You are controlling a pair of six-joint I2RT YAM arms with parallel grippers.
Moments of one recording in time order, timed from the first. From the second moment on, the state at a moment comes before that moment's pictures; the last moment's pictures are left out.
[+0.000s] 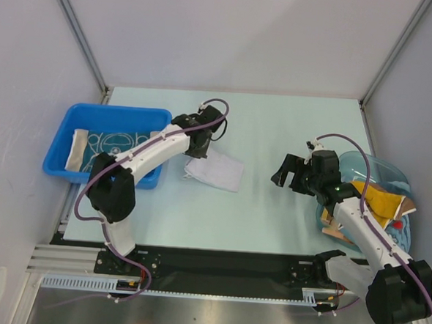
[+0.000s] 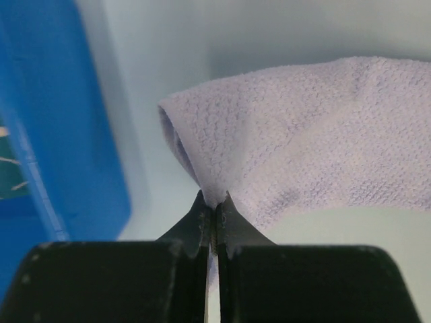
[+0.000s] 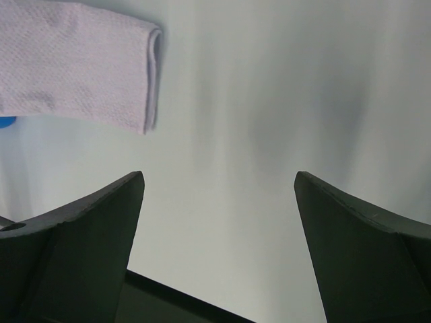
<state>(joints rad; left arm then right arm) -0.65 1.80 1.53 -0.89 -0.38 -0.36 0.27 1.04 0.70 -0.37 -0.18 0.48</state>
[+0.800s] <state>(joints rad) -0.07 1.66 1.53 -0.84 -0.62 0.03 0.27 1.13 0.70 -0.33 -0.18 0.47</state>
